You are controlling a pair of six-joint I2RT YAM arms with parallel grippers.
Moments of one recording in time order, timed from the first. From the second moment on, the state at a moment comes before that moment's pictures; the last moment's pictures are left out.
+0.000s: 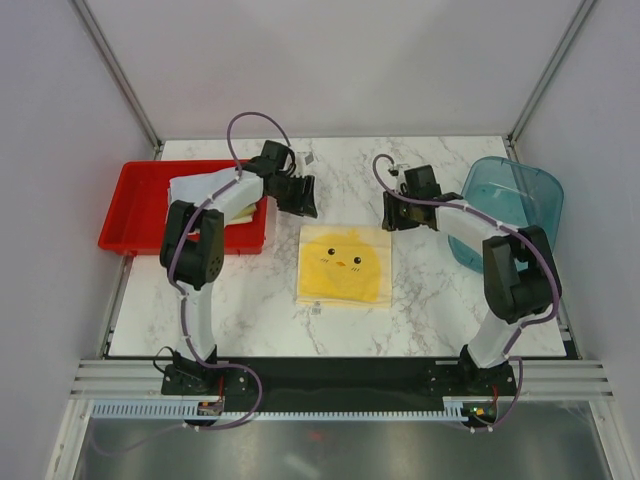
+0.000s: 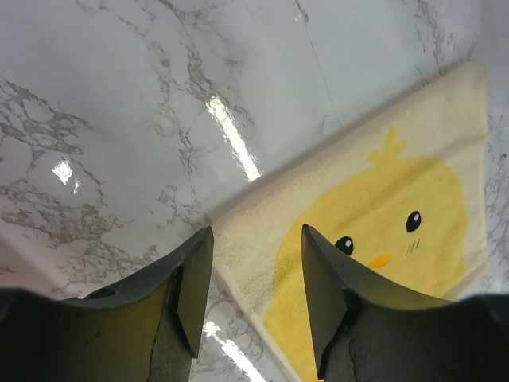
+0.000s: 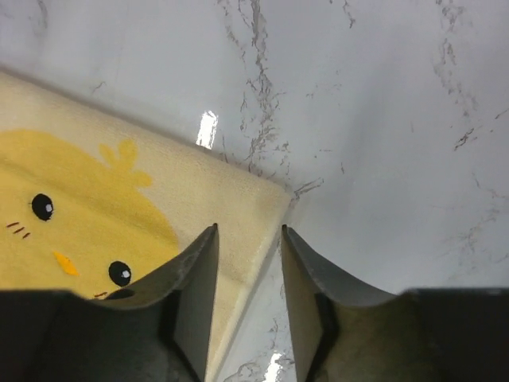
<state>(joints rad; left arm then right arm) -0.35 2.08 1.61 -0.53 0.41 -0.12 0.31 1.75 1.12 -0.27 -0.12 0.14</state>
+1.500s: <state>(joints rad) -0.27 2.33 1.84 -0.83 0.70 0.23 0.12 2.11 1.47 -0.59 -0.63 -0.14</state>
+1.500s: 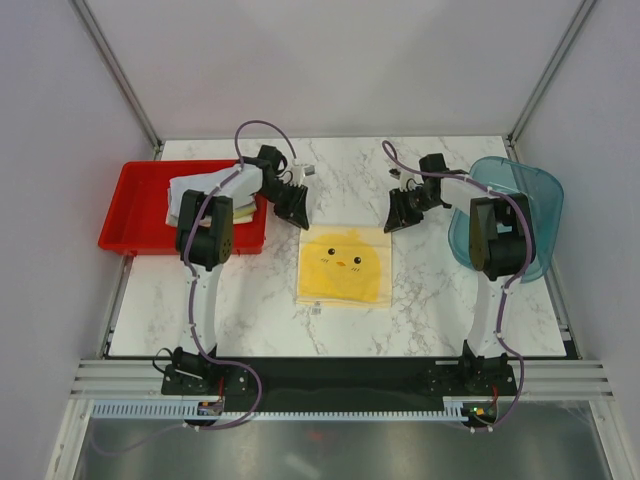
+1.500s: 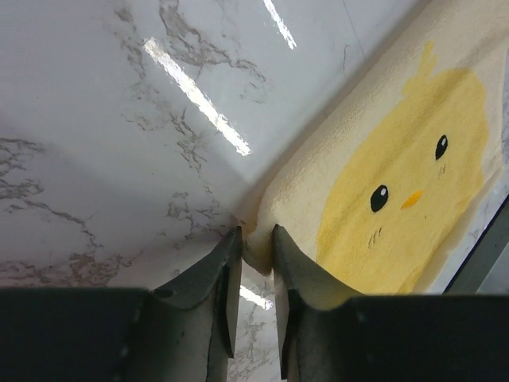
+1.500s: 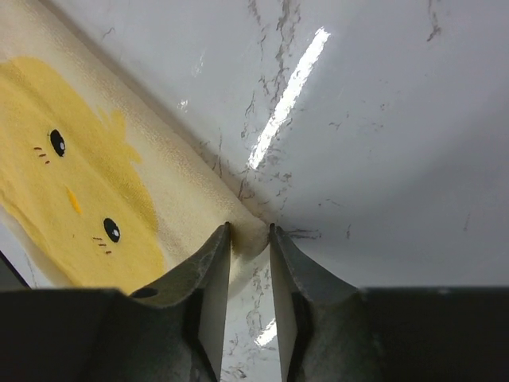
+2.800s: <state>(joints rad) -0.24 2.38 1.92 -0.87 0.75 0.25 0.11 2.15 1.52 -0.61 -0.66 -0.16</state>
